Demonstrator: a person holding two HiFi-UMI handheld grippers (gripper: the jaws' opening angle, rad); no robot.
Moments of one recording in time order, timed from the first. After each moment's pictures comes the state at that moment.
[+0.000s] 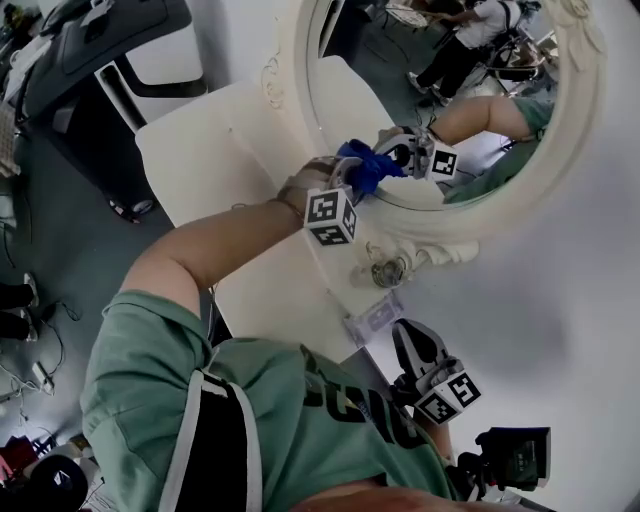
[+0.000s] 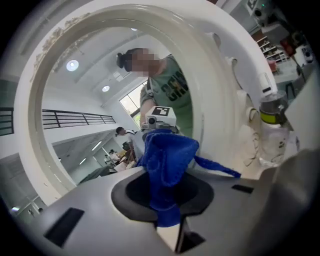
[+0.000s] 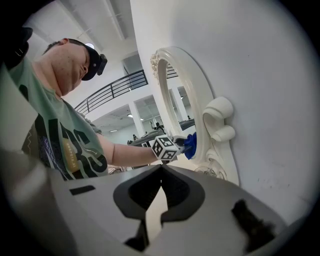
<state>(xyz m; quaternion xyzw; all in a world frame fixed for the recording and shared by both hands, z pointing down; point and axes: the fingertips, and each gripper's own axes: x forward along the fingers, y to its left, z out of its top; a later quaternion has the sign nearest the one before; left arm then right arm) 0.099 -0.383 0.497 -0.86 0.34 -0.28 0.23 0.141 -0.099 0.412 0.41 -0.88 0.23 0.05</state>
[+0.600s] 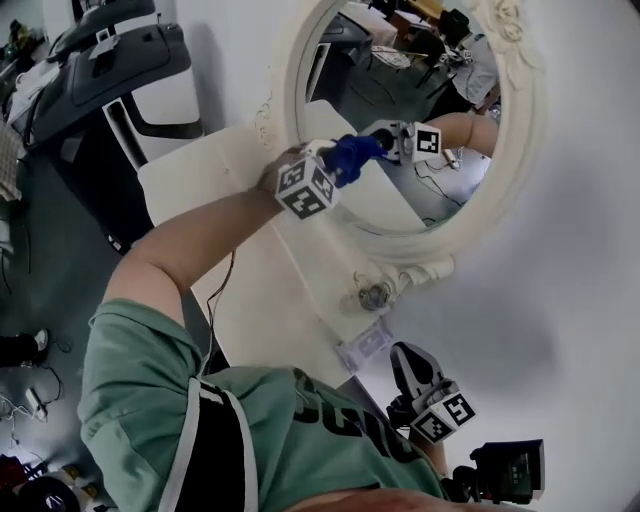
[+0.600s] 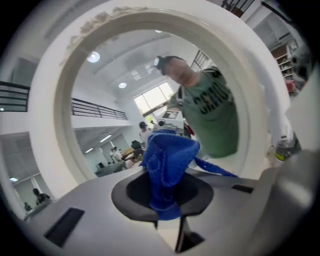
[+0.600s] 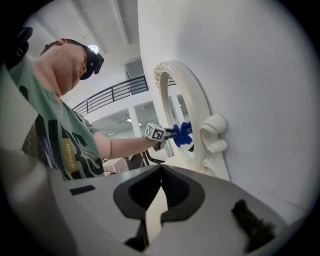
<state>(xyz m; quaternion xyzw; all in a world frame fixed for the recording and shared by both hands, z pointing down) 0.040 -0.448 0.411 -0.88 0.38 -0.24 0.16 0.155 -0.090 0.396 0.43 -0.88 0.20 0.02</state>
